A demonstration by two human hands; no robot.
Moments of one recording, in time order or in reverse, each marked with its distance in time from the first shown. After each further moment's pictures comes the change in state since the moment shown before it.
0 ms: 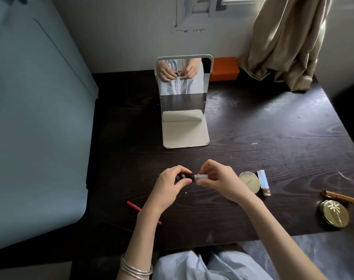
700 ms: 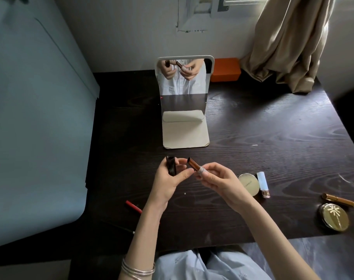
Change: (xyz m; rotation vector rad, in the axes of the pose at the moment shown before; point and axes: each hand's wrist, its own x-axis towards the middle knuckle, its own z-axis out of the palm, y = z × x) left_hand 0.001 0.019 0.003 -0.643 0.200 -0.121; right_hand -0.009 0.005 0.006 0.816 -0.051 0.135
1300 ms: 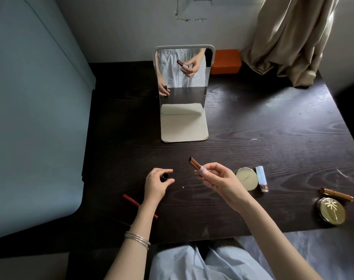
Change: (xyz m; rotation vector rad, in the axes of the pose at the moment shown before) left_hand 0.036 -0.101 -0.031 0.653 0.096 0.007; right_hand 0.000 0.019 -0.007 0.068 0.053 0.074
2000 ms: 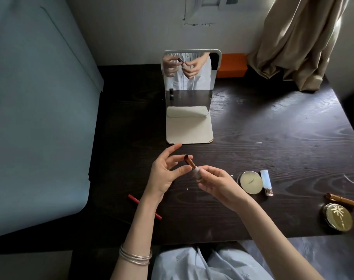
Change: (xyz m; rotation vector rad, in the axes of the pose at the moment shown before) left_hand -0.029 0.087 -0.054 -0.637 -0.170 0.124; right_hand 0.004 -0.007 0.019 -0.026 -0.158 0.079
